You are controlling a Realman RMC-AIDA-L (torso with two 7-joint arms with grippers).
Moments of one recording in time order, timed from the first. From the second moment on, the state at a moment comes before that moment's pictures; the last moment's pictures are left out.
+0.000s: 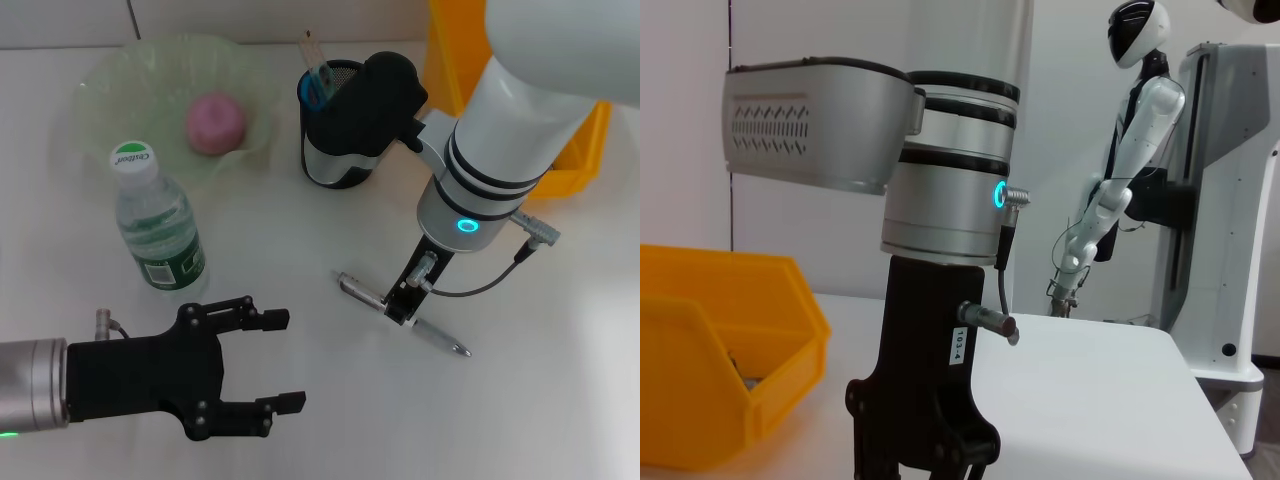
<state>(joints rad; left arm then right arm) -0.27 -2.07 1.12 0.64 1.69 1.68 -0.96 0.92 2.09 -1.88 -1.06 -2.51 -1.45 2.96</state>
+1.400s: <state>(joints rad) -0.27 -2.07 1.13 0.63 1.69 1.68 -0.96 0.95 2.09 -1.97 -1.01 -2.47 -1.42 2.96</state>
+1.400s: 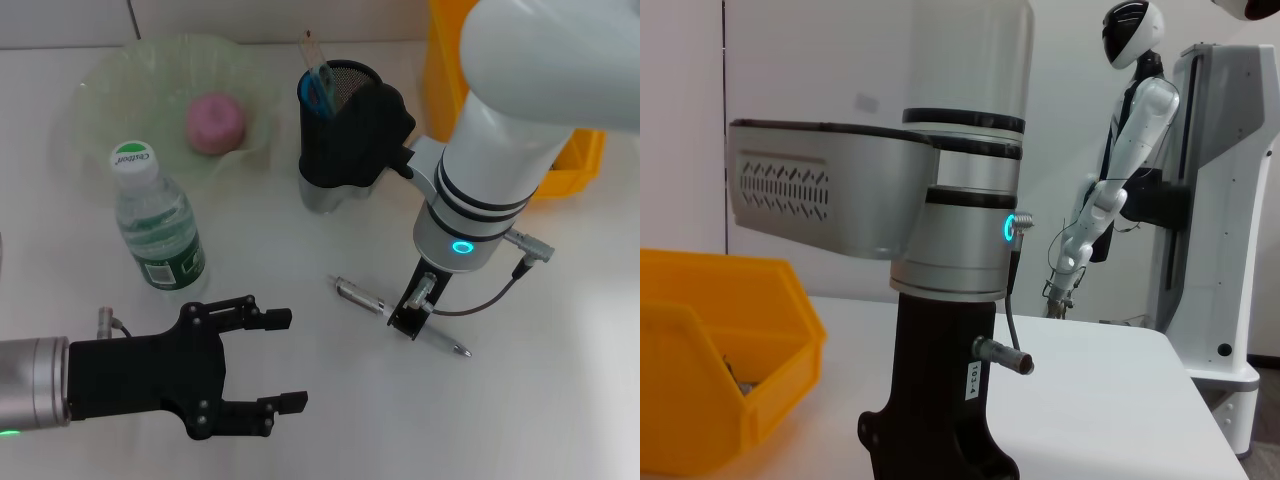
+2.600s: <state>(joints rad) -0.28 -2.07 1.12 0.63 1.69 1.69 -0.96 0.37 2.08 -1.67 -1.44 -1.98 -0.49 2.21</state>
